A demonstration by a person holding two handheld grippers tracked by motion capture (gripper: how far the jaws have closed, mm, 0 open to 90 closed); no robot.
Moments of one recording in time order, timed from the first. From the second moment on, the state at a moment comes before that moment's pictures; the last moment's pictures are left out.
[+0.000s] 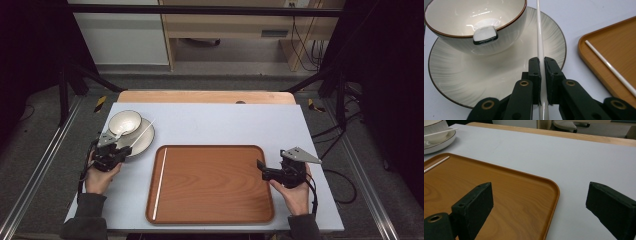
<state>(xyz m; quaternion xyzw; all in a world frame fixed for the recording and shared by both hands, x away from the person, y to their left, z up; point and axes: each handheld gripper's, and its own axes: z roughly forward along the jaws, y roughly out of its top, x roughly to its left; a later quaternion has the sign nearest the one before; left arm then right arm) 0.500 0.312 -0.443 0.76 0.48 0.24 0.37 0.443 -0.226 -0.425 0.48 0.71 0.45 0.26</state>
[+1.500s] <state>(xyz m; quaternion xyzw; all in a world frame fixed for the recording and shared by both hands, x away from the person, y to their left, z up) 0.397 0.237 -0.422 0.64 0.57 0.31 0.42 0.436 -0.232 -0.418 0.49 0.69 0.46 0.27</state>
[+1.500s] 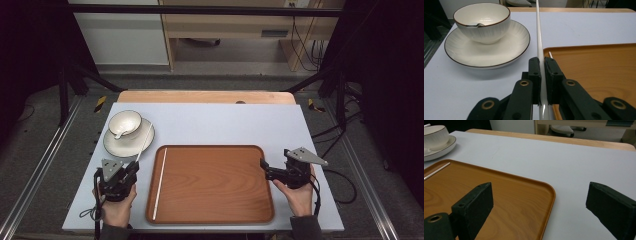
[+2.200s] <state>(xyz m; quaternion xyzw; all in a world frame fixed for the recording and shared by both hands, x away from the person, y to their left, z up) 0.372 0.190 -0.462 0.63 0.58 0.28 0.43 0.439 -0.228 -0.422 0.48 0.70 0.46 0.26</state>
